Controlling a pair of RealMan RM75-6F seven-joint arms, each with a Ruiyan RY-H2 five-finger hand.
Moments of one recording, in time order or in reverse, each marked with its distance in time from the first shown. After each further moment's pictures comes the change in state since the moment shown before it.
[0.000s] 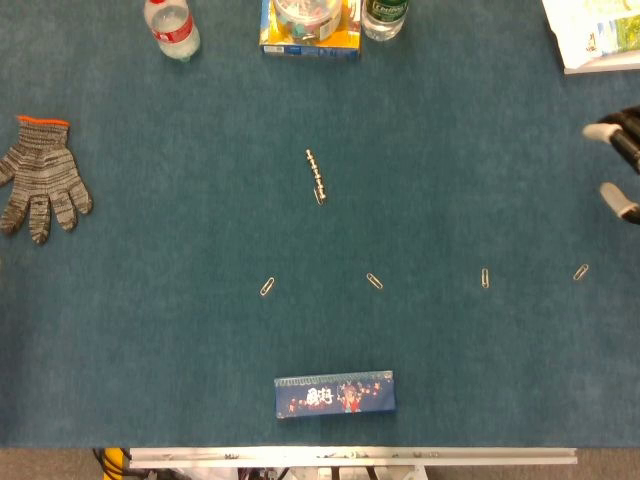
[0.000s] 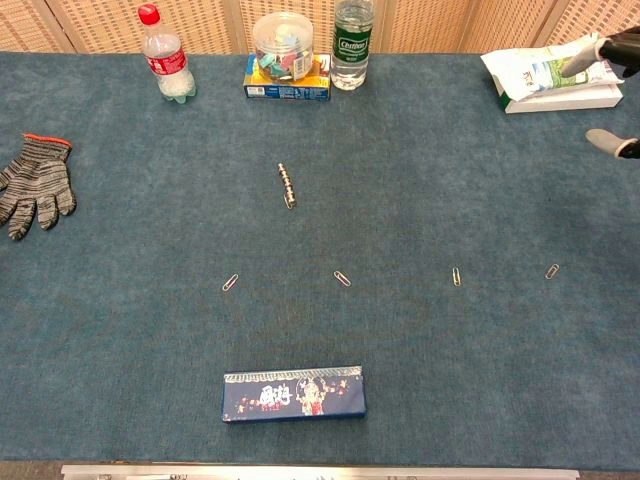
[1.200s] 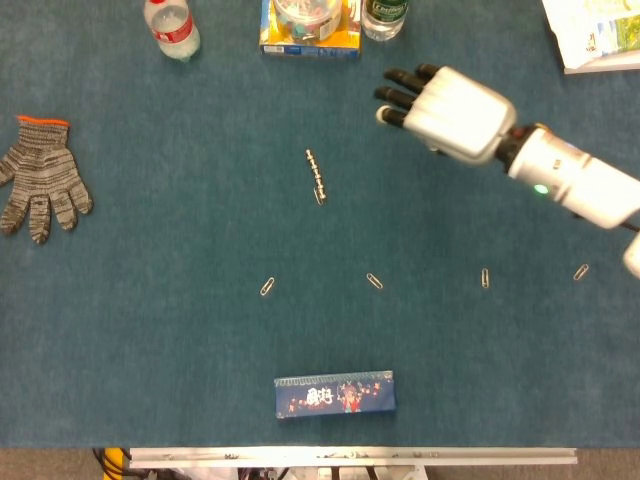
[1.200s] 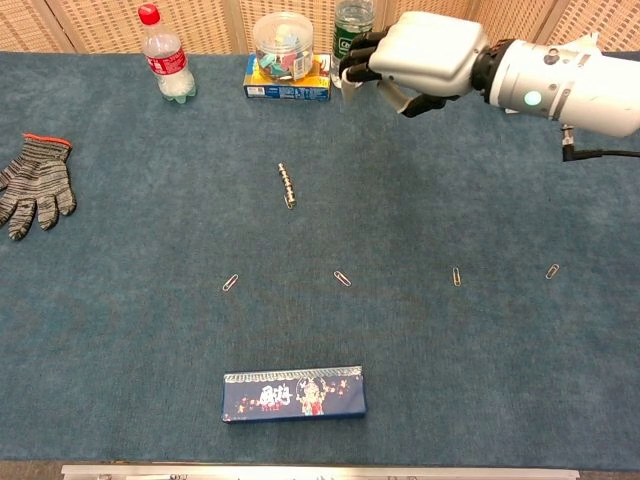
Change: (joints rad) left arm 0.048 0.024 -0.123 0.029 -0.094 -0.071 -0.083; right arm 0.622 -0.250 -0.005 0.375 -0.146 -0.456 0.120
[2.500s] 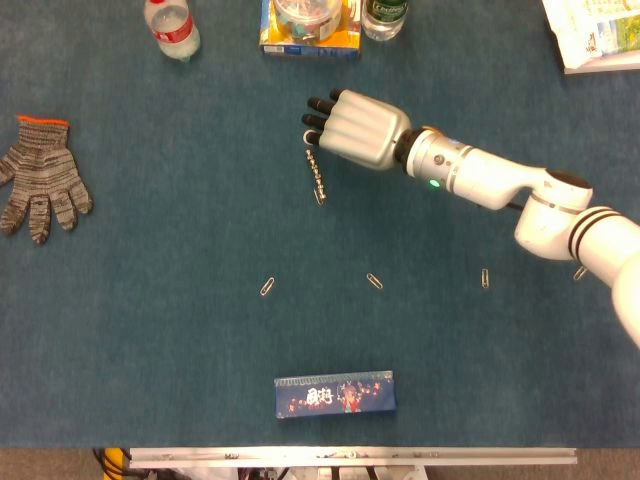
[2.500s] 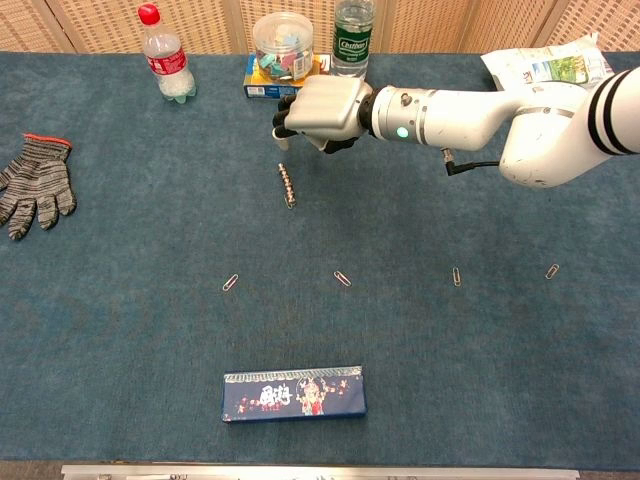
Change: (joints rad) left arm 0.030 0.011 -0.030 0.016 -0.016 -0.032 -0.028; right arm 0.271 -0.401 -0.172 0.529 0.001 -0.110 0.204
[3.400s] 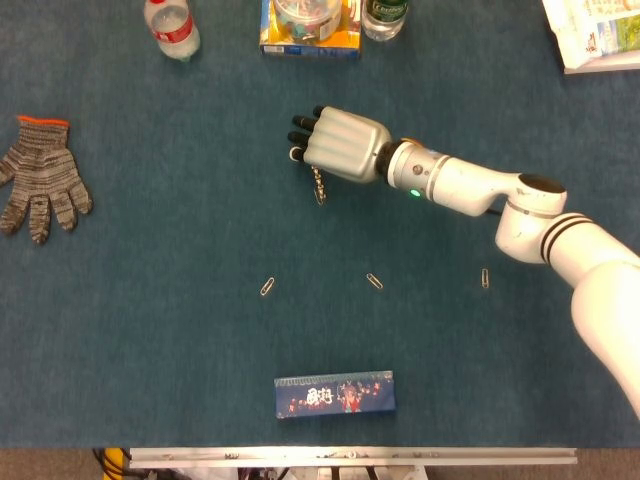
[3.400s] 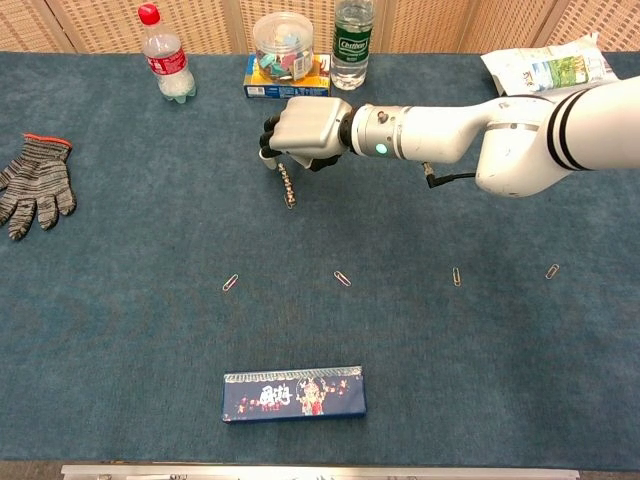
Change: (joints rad) left arm 0.020 0.009 -0.013 0.005 -0.010 -0.002 -0.035; right arm 0.043 -0.100 -0.079 0.124 0.004 -0.003 0.090
